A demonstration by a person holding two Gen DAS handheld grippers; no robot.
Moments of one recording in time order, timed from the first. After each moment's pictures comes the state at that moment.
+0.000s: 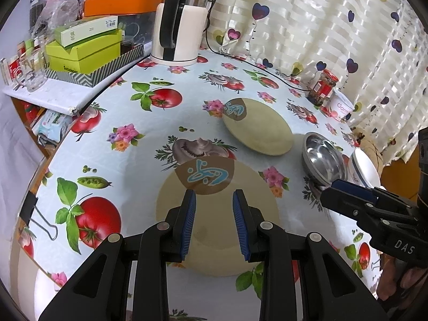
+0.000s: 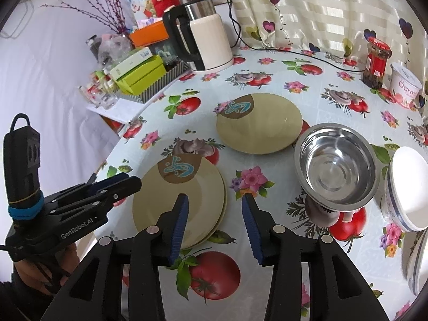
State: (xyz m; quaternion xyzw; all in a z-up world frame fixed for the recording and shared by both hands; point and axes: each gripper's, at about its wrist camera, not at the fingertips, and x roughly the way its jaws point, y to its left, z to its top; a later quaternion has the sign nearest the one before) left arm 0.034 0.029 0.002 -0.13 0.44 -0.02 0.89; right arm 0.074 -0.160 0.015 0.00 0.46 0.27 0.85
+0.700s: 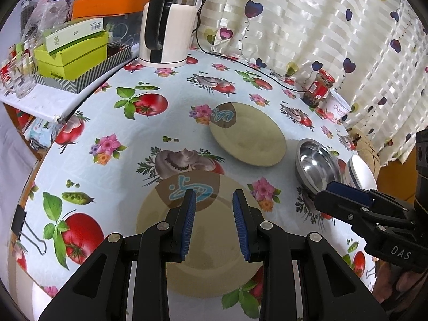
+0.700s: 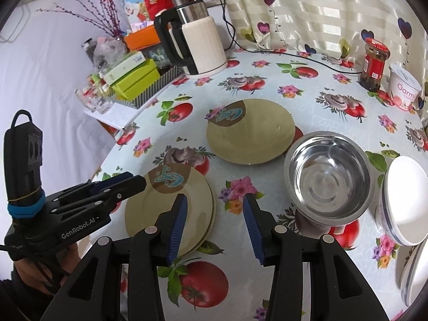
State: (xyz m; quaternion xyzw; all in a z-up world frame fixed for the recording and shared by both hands) left arm 0.059 0.016 0.004 -0.13 0.44 -0.04 0.89; right arm 0.096 -0.170 0.017 0.00 0.46 0.26 0.85
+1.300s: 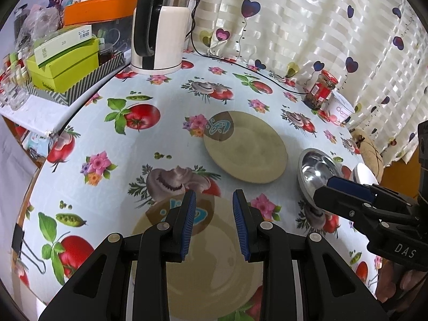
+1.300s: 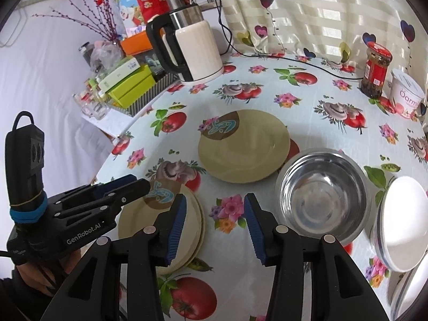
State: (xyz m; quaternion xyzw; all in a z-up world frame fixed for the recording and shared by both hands) left arm 0.091 0.007 0.006 -0.12 0.44 -0.04 0.89; right arm 0.125 -0.172 0.023 0.00 0.46 0.27 0.85
